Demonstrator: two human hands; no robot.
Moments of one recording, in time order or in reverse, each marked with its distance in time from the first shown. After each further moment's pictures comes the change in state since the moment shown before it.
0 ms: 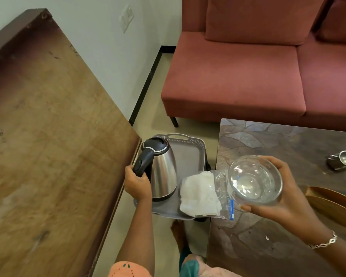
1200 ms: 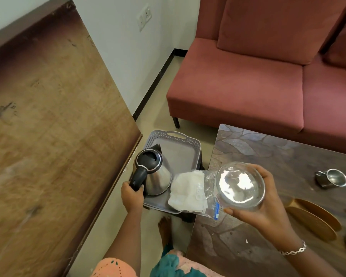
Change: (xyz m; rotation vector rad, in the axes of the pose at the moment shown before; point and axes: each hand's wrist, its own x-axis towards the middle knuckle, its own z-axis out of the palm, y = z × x) left_hand -0.049 -0.045 -0.023 0.047 -0.241 -0.312; right_hand -0.020 0.004 -0.003 0.072 -0.003 -0.074
